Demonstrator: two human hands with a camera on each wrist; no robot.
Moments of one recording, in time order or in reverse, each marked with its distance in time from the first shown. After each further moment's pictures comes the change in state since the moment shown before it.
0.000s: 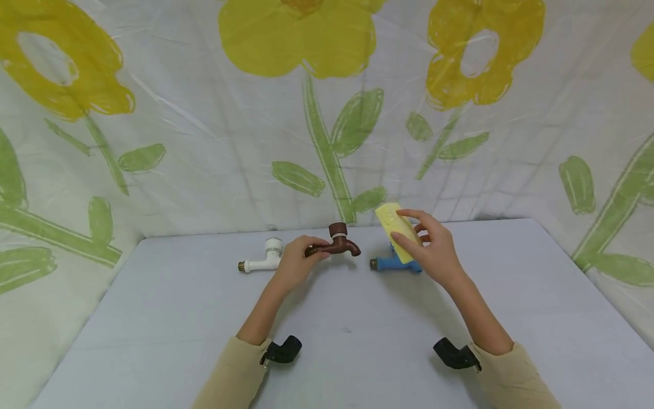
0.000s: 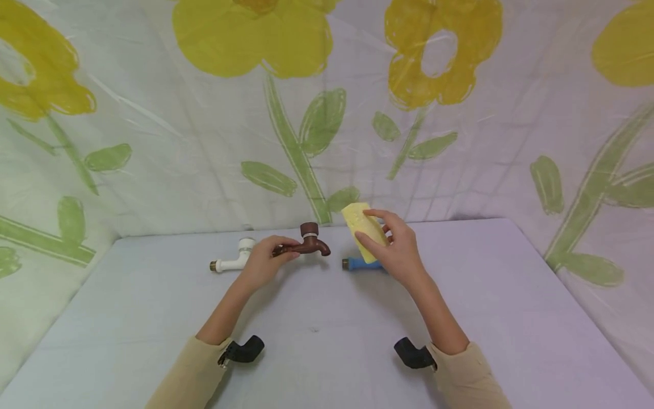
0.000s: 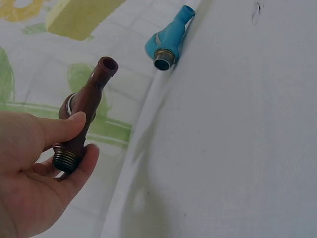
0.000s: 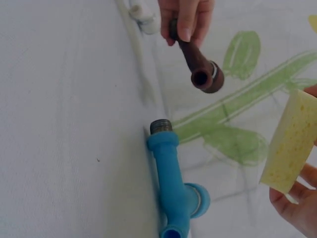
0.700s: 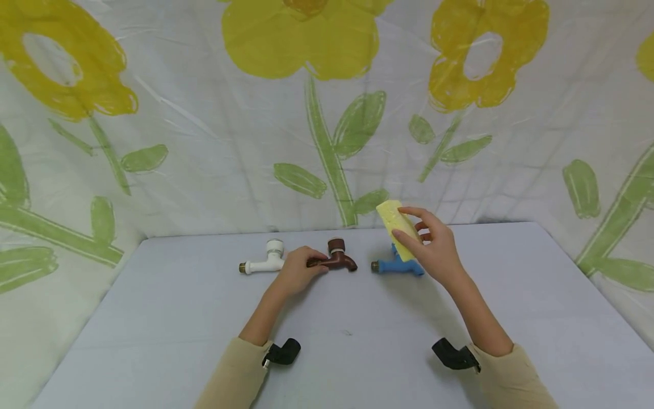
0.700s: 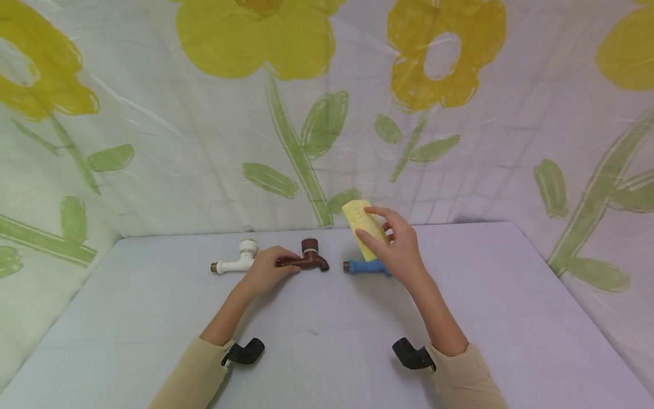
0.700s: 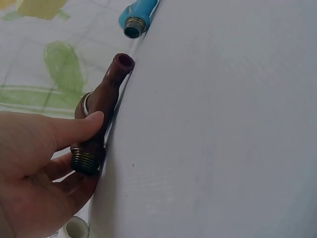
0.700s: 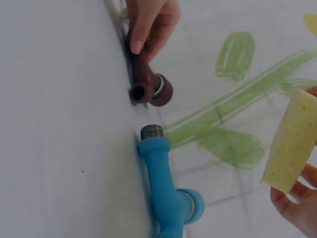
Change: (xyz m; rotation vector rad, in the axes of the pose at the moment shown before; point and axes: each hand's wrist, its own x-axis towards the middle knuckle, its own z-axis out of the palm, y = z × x) left_hand 0.000 -0.023 0.006 0.147 -0.109 -0.022; right_hand 0.006 -0.005 0.000 0.037 0.012 0.016
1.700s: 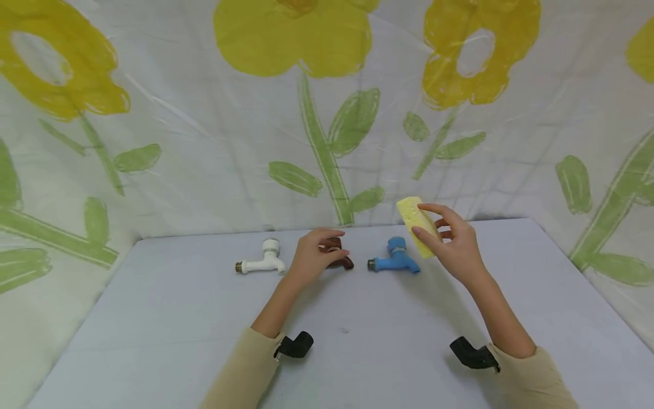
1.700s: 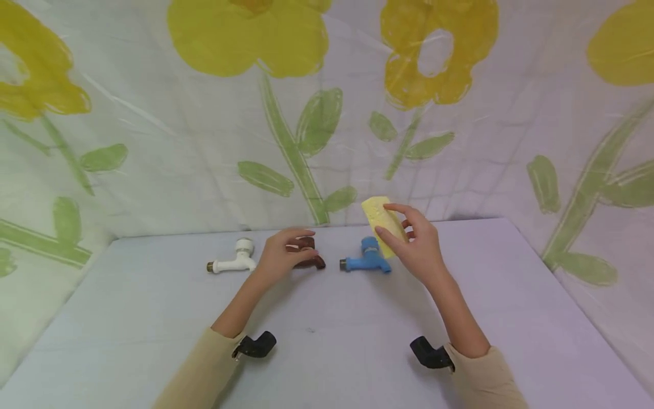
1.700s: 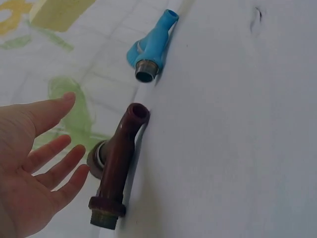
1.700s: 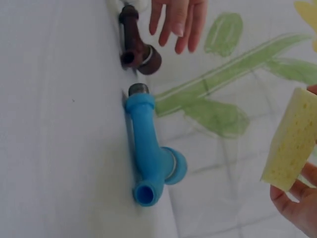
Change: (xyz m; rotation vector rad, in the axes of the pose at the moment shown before) left_hand 0.018 0.044 0.010 -0.257 0.103 0.105; right_hand -0.010 0.011 -0.034 -0.077 0.060 0.011
